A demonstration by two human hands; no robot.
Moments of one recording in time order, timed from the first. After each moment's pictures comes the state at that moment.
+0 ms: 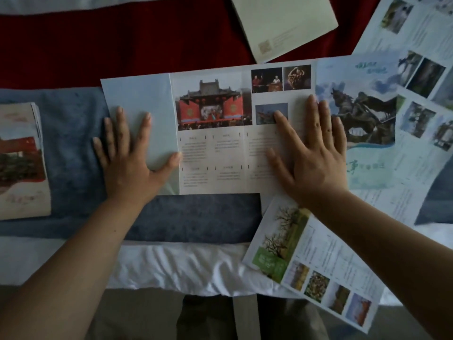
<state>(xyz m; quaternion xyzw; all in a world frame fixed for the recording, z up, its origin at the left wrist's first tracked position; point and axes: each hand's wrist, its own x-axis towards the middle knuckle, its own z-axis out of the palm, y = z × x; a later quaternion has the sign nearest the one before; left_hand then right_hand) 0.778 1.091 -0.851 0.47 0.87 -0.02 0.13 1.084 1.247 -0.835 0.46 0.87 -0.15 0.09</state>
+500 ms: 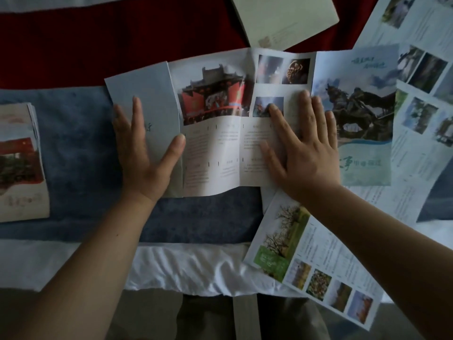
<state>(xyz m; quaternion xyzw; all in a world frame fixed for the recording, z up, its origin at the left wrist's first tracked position) 0.812 1.113 -0.835 0.35 0.86 0.27 0.26 1.071 1.248 -0.837 0.47 0.86 -0.17 0.06</state>
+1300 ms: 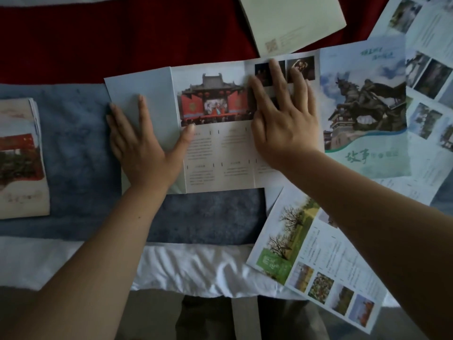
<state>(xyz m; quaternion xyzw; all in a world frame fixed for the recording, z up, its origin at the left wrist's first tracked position) 0.806 1.128 -0.854 0.34 0.93 0.08 0.14 1.008 1.280 -0.840 0.46 0.88 -0.15 0.06</state>
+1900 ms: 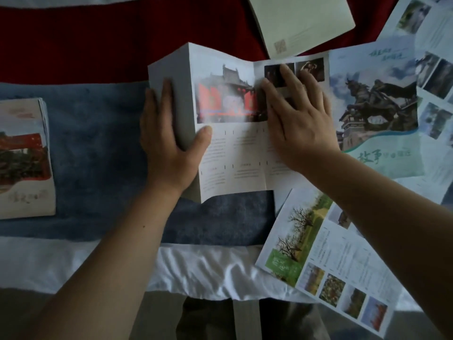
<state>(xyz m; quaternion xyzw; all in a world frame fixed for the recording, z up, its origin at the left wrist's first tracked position) 0.823 1.141 -0.832 0.37 0.85 0.31 0.21 1.022 1.283 -0.836 0.45 0.88 -0.17 0.04</state>
